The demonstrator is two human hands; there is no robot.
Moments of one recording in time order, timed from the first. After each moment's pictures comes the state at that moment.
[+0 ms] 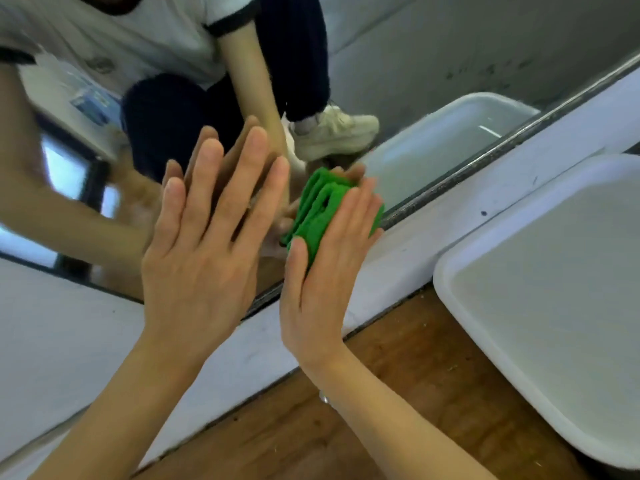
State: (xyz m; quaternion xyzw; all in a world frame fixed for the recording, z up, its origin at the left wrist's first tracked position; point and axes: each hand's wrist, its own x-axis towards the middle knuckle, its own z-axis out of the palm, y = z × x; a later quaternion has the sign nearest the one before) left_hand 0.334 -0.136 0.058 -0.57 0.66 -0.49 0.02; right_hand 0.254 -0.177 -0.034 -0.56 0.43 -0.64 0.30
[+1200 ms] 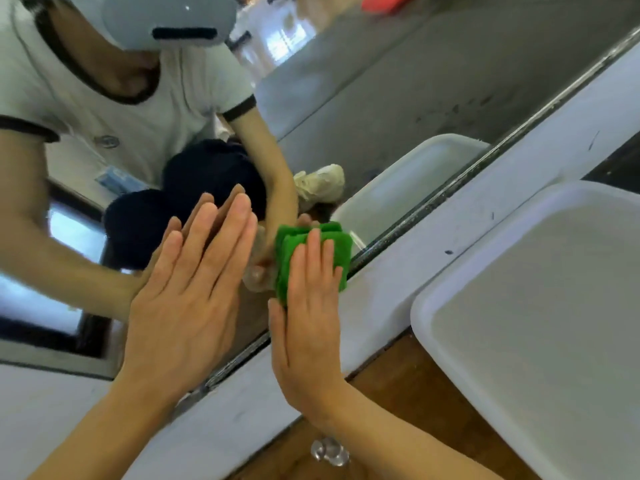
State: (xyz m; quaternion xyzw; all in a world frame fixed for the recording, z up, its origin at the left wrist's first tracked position) left_hand 0.297 -0.170 0.090 -0.52 0.74 -0.43 0.06; right_hand 0.219 -0.197 -0.042 -0.64 0.37 -0.63 0.24
